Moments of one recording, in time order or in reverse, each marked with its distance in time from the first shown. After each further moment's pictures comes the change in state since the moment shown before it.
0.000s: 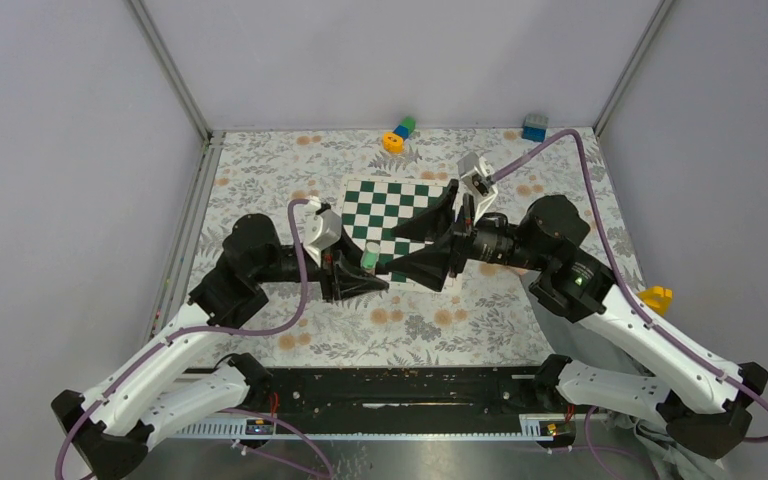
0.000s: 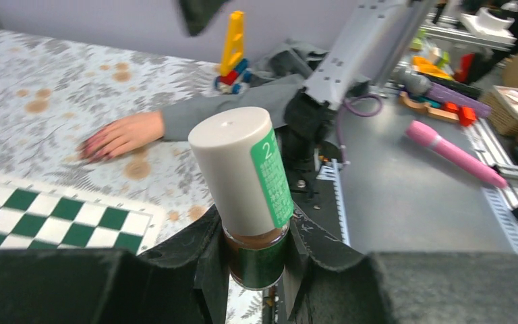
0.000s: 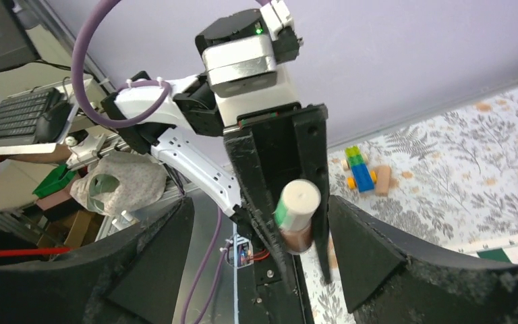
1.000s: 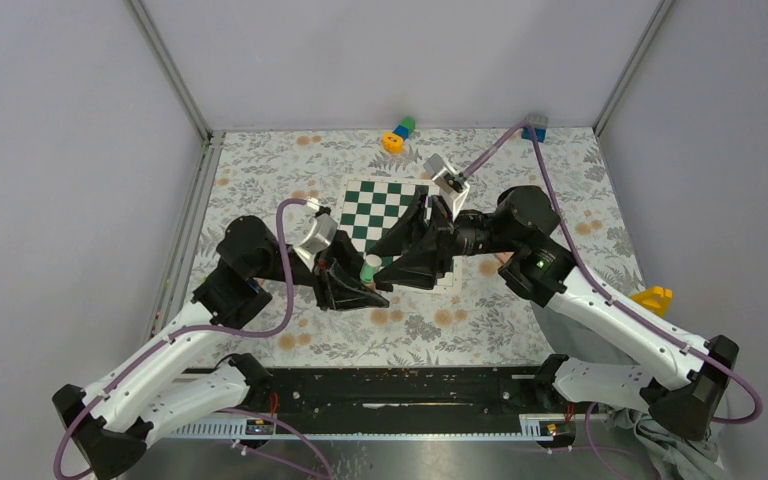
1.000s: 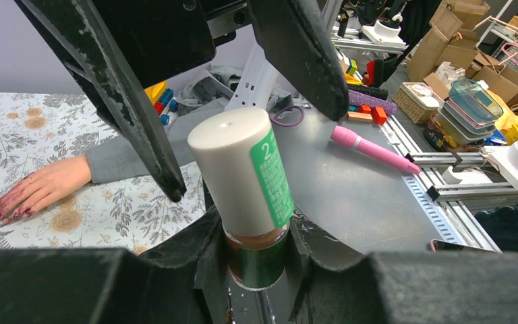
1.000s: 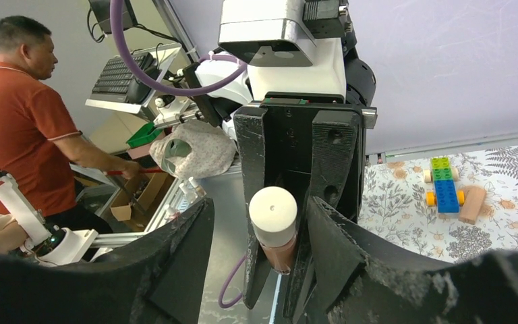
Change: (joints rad) left arm -0.036 0.014 0.000 0.206 0.230 -0.179; right arm -0.032 0.145 -0.027 0.318 -0.344 0.154
